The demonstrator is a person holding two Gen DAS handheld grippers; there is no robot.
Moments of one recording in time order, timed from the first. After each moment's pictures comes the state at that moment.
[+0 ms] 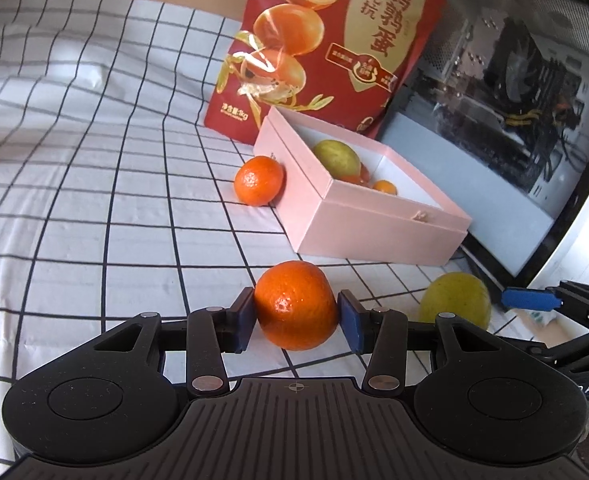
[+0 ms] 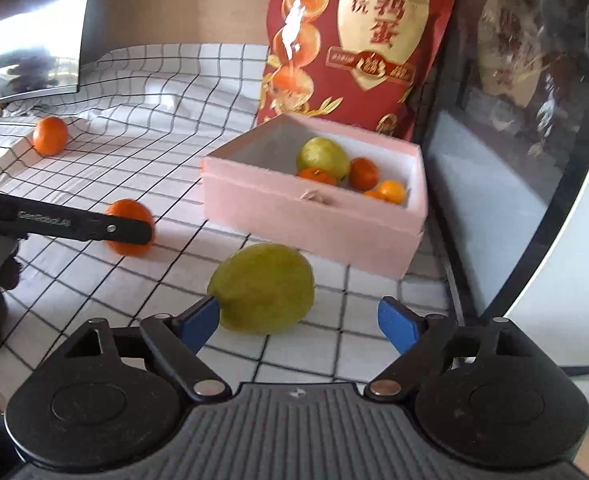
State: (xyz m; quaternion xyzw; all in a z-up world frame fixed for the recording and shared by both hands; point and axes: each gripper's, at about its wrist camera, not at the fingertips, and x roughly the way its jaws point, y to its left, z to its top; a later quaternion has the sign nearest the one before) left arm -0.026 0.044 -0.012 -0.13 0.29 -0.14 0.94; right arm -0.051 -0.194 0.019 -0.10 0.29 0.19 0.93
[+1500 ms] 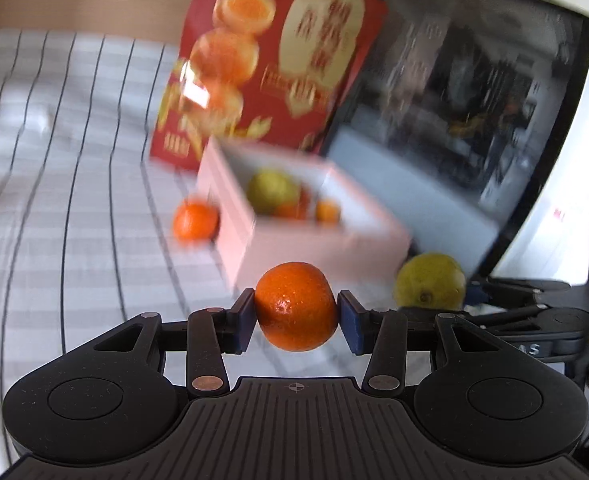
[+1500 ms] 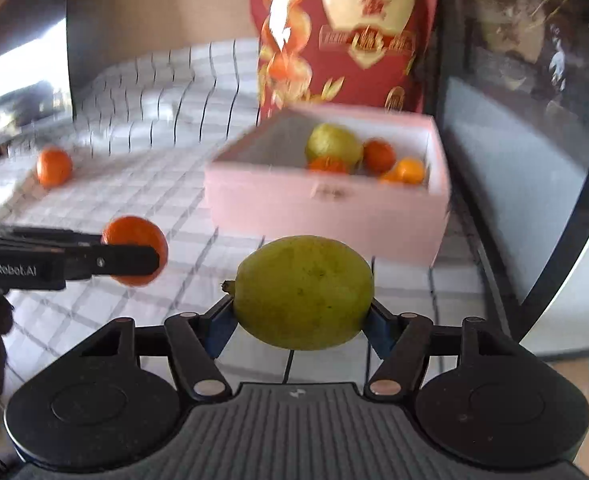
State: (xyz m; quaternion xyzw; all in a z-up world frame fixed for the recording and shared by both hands) left arm -0.025 0.027 0.034 -0.12 0.26 -0.20 0.94; right arm -0.024 -0.198 0.027 -0.03 0.31 0.21 0.93
